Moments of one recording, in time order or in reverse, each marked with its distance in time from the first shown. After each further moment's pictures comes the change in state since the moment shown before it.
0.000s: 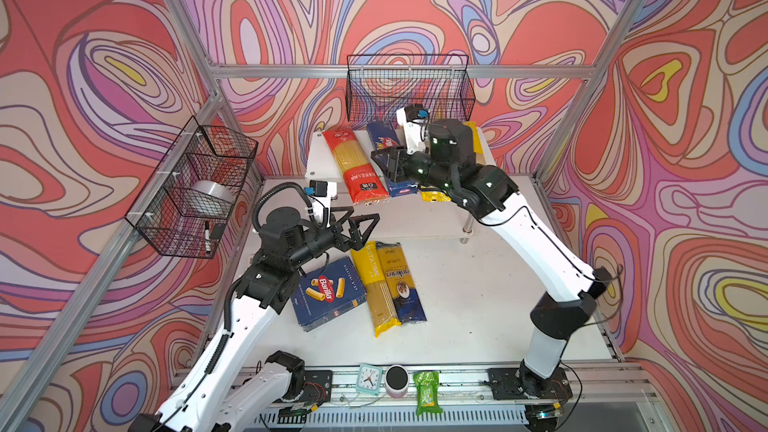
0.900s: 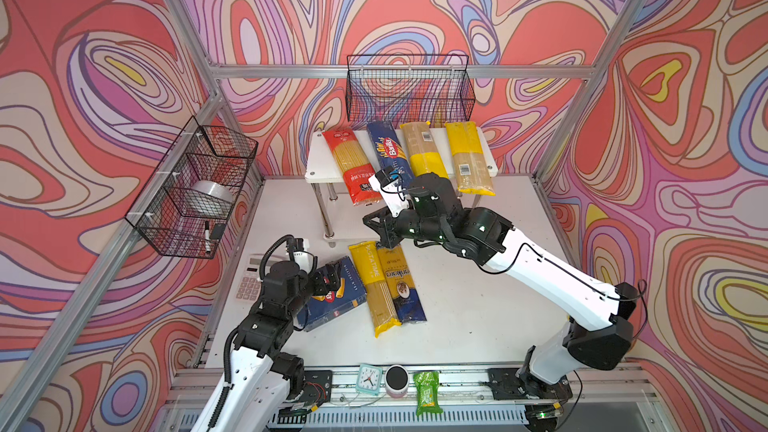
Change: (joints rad) left arm 0.076 -0.343 -0.475 -0.203 -0.435 0.055; right arm 0.201 -0.141 -0.360 0.002 -0.004 -0.113
